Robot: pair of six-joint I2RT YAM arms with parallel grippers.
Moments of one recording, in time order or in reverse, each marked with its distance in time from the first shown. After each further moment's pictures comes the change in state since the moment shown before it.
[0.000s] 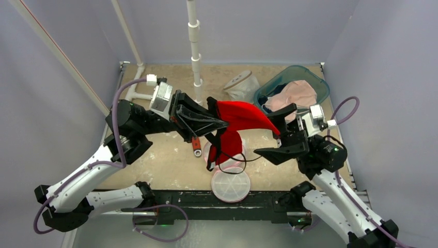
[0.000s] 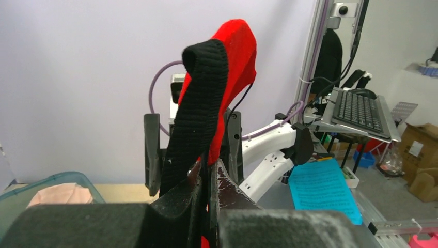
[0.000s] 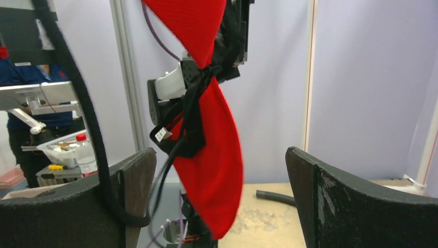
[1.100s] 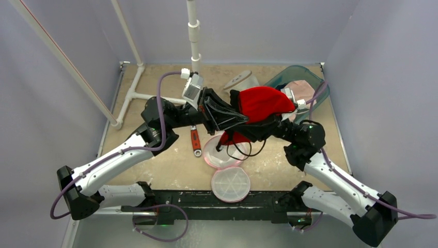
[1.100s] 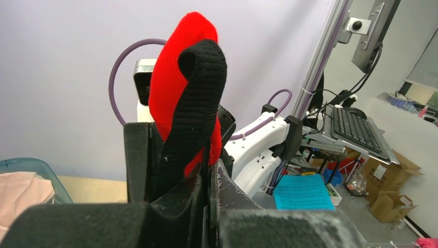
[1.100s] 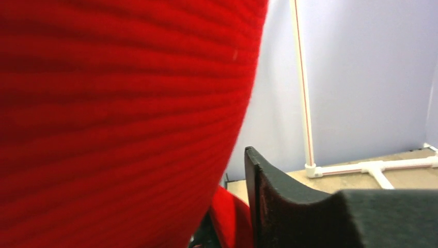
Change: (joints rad) left arm 0.000 0.189 -0.111 0.323 0.000 -0.193; right arm 0.203 0.217 0.131 -0.166 0.167 -0.155
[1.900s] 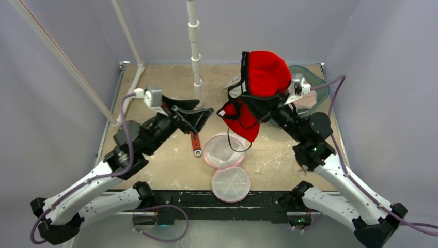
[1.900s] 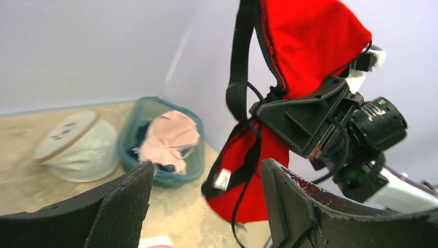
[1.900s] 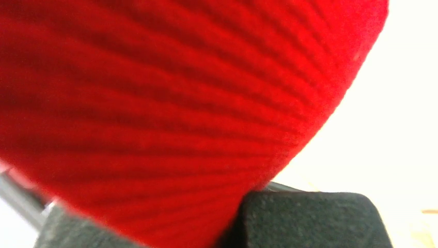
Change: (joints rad) left arm 0.002 -0.344 -0.212 -0.362 -0.695 0.092; right arm -0.002 -0.074 0.165 -0.496 0.372 -0.210
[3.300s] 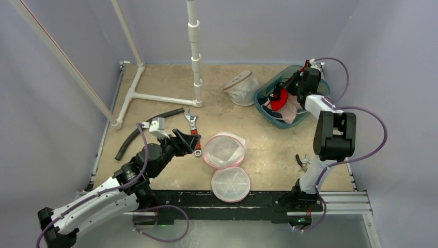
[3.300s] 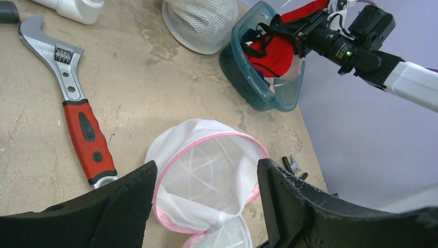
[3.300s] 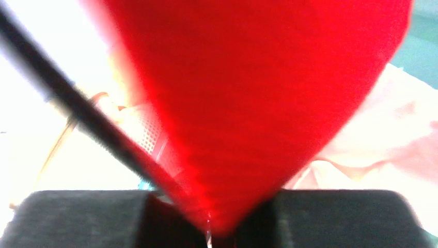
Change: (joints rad) left arm 0.000 -0.306 -0.502 -0.256 -0.347 -0.372; right arm -0.746 0.999 0.356 -0.291 0.153 0.044
